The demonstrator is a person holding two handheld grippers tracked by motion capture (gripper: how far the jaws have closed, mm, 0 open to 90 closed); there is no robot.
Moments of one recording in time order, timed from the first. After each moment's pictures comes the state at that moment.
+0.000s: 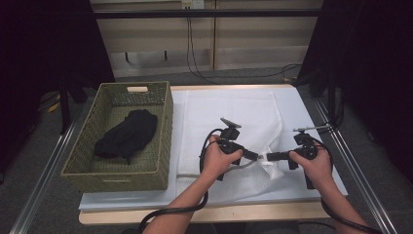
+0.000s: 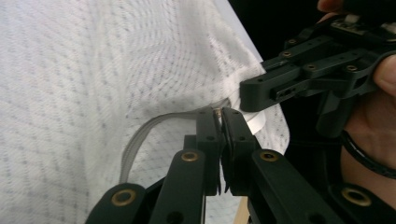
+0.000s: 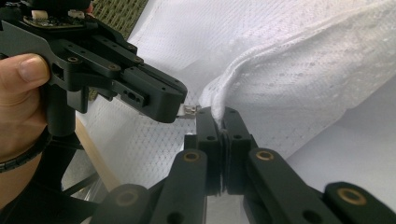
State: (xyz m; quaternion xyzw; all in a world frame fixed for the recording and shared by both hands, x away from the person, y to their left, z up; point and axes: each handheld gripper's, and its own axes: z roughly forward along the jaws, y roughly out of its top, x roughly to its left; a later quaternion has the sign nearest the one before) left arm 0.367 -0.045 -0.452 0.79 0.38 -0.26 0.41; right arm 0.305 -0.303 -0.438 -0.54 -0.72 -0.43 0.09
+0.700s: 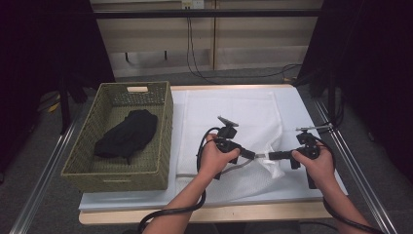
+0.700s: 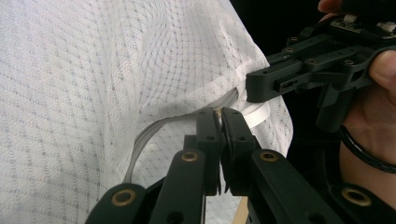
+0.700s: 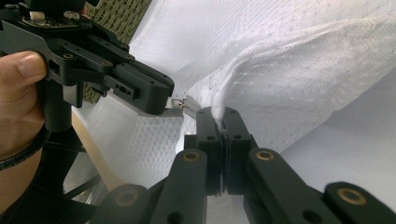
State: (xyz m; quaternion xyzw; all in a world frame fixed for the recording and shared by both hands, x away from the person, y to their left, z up) left arm 0.367 -0.039 -0.445 0.78 0.39 -0.26 0.41; right arm 0.305 -0.309 -0.437 -0.54 -0.72 -0.44 0.09
